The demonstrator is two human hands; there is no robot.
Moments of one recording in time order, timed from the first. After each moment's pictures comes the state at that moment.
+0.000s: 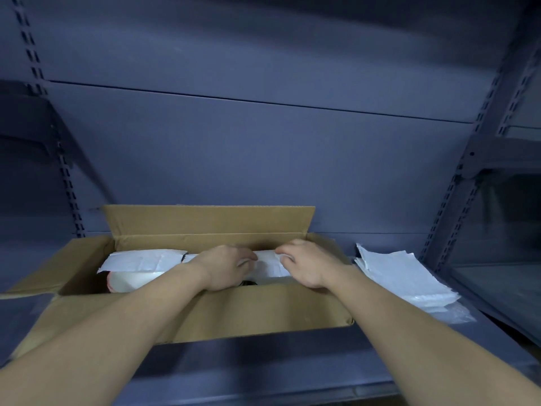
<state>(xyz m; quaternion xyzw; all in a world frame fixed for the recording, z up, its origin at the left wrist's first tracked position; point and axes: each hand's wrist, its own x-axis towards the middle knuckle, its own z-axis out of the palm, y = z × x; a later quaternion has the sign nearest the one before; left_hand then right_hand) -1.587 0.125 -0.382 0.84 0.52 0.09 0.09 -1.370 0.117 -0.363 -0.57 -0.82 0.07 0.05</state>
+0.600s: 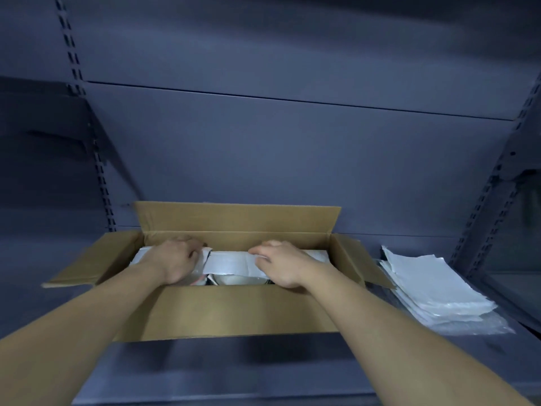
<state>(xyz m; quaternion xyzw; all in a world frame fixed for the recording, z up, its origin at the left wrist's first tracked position) -1.718 0.135 -0.399 0.75 0.66 0.08 0.05 -1.454 0.118 -0.365 -0.52 -0.84 0.13 0.04</state>
